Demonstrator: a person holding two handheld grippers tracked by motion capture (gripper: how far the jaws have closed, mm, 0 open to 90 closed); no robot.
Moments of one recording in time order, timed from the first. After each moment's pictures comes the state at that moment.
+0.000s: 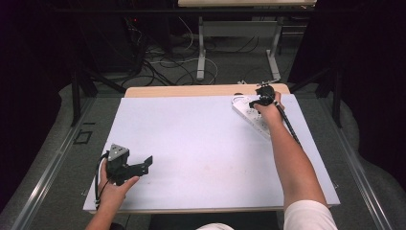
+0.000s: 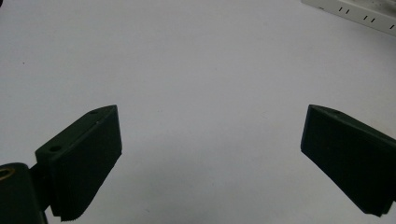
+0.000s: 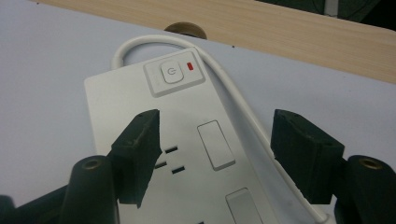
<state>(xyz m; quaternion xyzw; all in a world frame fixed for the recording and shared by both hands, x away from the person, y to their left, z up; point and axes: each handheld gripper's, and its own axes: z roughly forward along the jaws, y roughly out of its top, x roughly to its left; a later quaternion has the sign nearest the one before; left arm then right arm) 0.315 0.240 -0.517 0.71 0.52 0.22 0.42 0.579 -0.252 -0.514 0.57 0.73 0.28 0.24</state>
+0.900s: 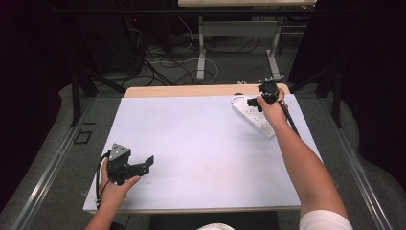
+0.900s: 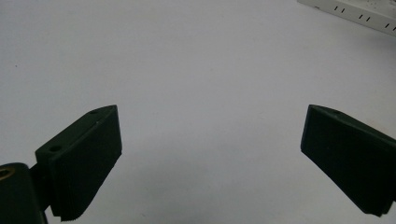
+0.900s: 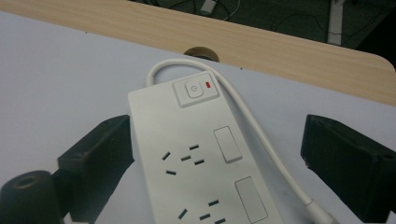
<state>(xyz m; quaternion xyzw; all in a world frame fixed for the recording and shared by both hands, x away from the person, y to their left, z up) 0.317 0.238 -0.517 0.72 0.51 0.22 0.42 0.556 -0.248 -0.480 0.55 0.73 0.32 0.24</state>
